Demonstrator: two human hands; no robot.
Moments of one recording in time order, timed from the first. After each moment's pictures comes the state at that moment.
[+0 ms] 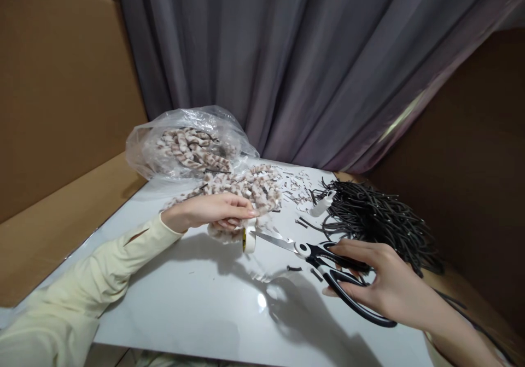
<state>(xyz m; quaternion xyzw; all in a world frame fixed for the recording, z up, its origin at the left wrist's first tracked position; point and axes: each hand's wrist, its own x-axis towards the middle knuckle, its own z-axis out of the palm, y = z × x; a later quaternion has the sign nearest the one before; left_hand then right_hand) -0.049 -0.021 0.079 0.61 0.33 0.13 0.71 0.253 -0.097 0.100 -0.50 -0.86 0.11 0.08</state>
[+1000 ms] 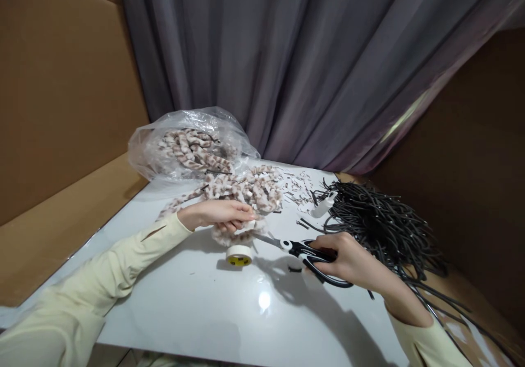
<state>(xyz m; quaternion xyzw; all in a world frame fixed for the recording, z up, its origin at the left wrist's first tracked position) -0.044 -0.001 0.048 0.57 0.36 0.08 0.73 0.244 -0.061 0.066 -0.46 -0.86 0.21 0.08</state>
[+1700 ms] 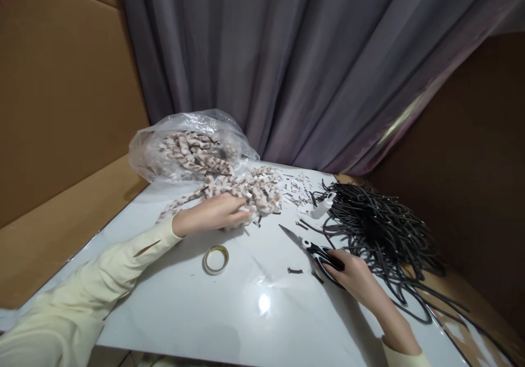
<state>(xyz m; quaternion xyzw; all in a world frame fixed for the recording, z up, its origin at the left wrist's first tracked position) -0.047 -0.012 0.062 0.87 0.43 0.12 0.21 0.293 -0.072 -0.008 -0.64 -0.75 0.10 0.12</state>
